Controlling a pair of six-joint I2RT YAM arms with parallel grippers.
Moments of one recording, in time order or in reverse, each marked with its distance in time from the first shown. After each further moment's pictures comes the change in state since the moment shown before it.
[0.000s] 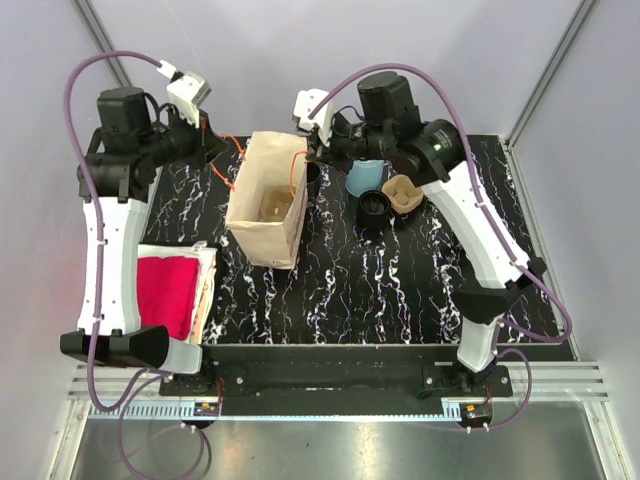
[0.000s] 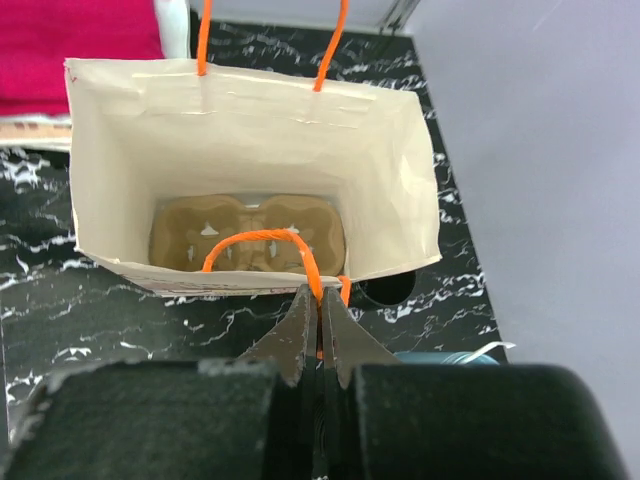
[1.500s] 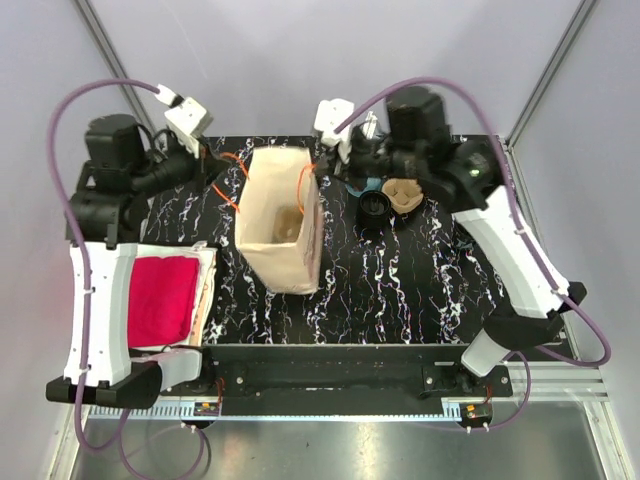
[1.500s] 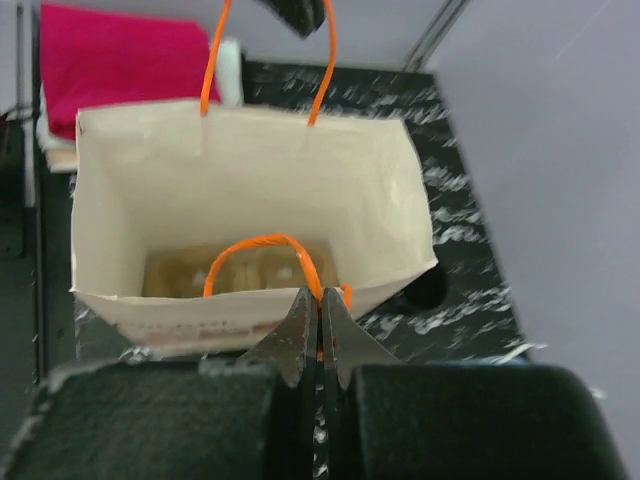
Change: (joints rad) left arm -0.065 -0.196 -0.058 -0.006 -0.001 0.051; right arm 0.055 -0.217 -0.130 0.056 -0.009 0.086
